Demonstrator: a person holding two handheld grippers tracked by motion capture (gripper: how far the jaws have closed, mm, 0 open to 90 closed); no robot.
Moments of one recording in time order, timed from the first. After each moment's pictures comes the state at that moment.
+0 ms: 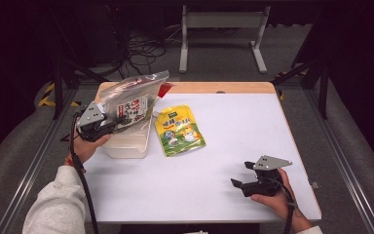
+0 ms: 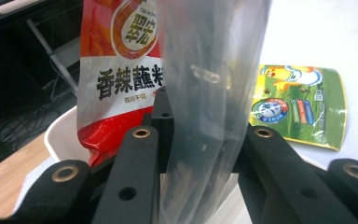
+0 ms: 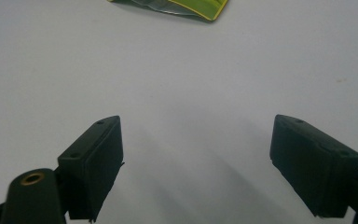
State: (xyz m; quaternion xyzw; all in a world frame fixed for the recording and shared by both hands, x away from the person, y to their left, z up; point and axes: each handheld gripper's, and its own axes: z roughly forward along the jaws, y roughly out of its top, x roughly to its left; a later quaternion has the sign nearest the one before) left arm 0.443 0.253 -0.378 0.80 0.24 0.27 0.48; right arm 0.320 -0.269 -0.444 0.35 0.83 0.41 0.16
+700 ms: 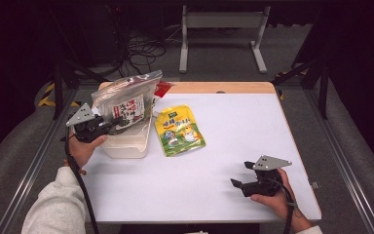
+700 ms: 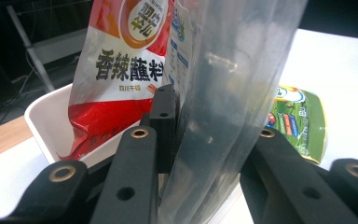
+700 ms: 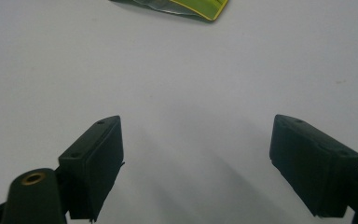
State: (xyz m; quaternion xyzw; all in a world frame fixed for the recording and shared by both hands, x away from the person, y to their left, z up) left arm 0.452 0.274 -0.400 0.77 0.27 0.21 0.54; right arm 0.320 -0.268 -0.444 0.34 0.83 0.41 0.16
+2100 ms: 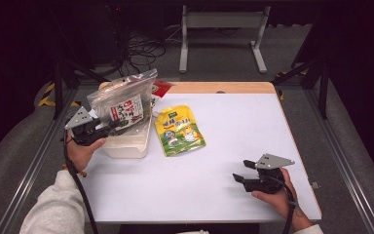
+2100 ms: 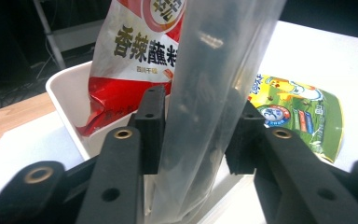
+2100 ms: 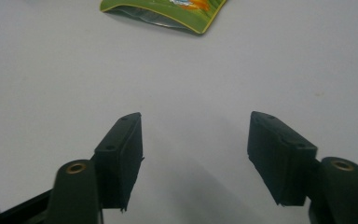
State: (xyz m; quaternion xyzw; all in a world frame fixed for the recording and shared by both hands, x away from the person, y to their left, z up) left arm 0.443 0.280 -0.407 0.75 0.32 0.23 0.53; right arm 0.322 -0.272 -0.438 0.34 0.82 0.42 0.18
